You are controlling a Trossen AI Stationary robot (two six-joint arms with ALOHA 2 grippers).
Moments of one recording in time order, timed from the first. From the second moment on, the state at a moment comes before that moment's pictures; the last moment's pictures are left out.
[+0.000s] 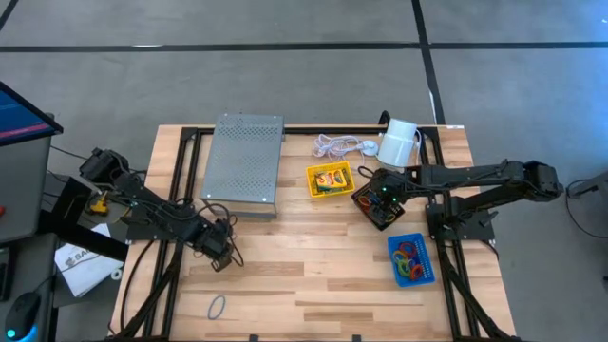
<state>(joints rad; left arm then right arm) -0.55 1.30 0.51 -0.70 -0.04 -1.19 -0.12 1.15 0.68 -0.67 0.08 0.46</state>
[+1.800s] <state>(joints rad) -0.13 1.30 0.69 0.35 0.15 -0.48 0.17 1.15 0.80 0.12 0.11 0.11</state>
